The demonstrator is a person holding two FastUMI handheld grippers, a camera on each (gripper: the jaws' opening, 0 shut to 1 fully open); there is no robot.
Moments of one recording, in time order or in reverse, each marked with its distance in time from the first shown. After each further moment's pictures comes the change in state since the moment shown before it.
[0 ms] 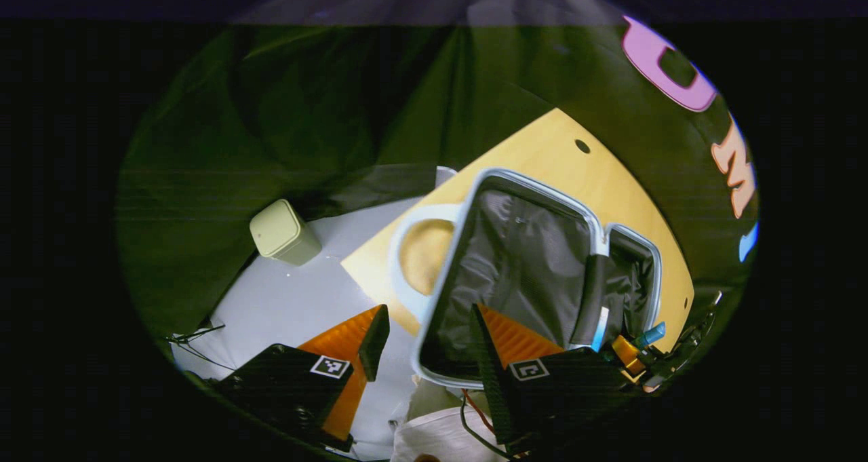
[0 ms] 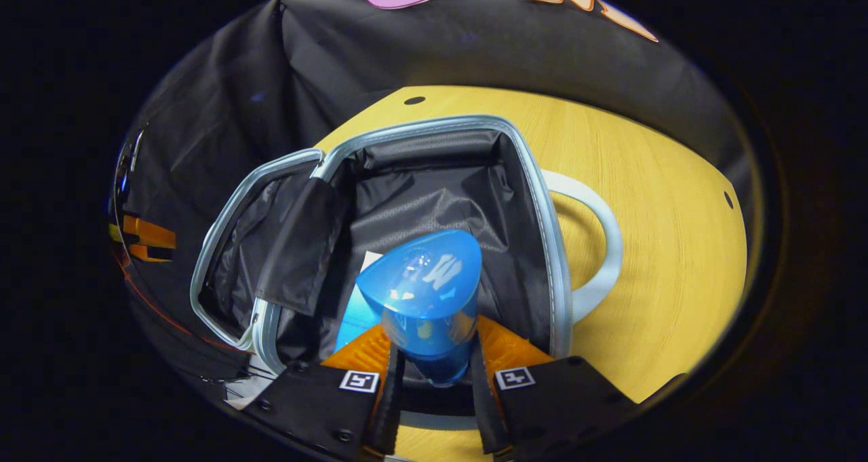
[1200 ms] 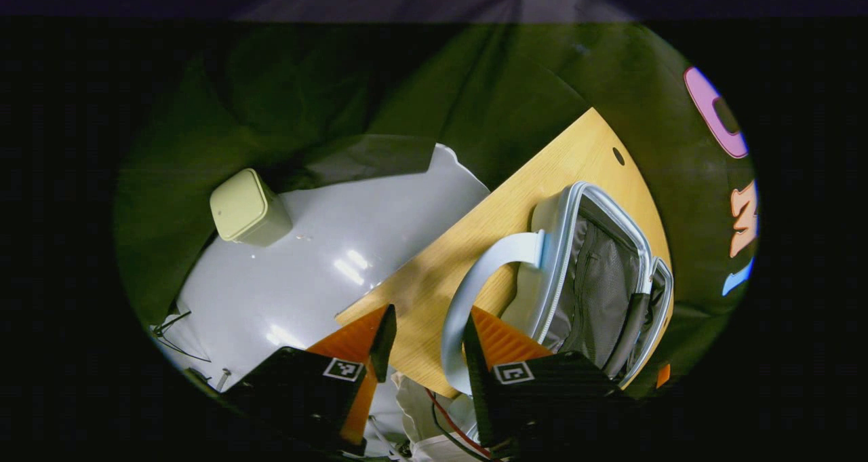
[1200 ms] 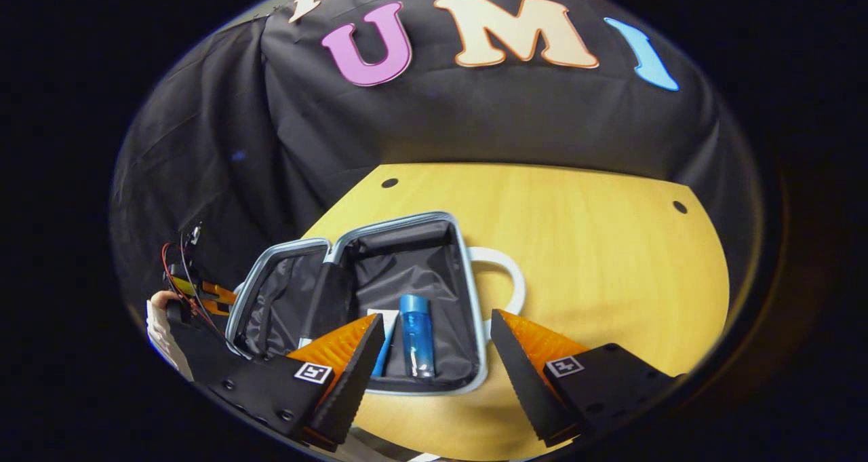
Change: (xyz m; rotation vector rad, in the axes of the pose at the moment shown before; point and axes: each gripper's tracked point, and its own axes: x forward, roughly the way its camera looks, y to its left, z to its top) left arm 0.120 0.026 0.012 -0.112 0.140 -0.160; right arm -0.124 -0.042 0.054 0.123 -0.284 -0.095
